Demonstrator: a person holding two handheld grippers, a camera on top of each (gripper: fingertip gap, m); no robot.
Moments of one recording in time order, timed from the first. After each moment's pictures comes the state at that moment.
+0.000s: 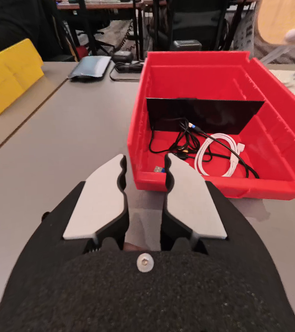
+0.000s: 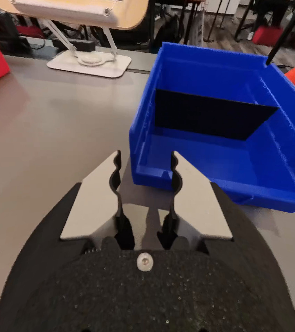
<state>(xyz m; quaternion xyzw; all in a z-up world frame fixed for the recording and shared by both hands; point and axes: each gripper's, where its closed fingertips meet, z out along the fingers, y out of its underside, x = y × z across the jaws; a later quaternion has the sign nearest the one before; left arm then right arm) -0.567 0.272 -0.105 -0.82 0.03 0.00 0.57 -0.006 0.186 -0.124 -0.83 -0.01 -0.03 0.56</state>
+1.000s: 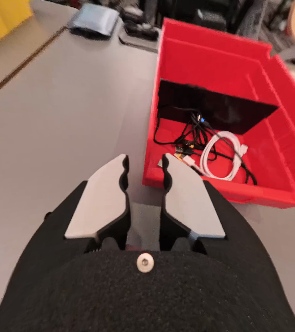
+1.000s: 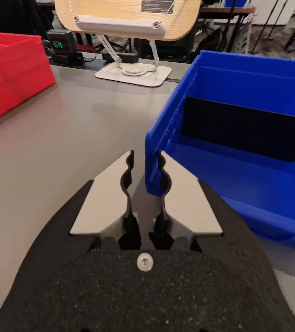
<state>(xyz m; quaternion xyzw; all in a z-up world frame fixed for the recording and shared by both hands) -0.604 0.260 -0.127 -0.86 -0.02 -0.07 0.51 -0.048 0.199 -0.127 -0.81 -0.07 0.06 0.58</state>
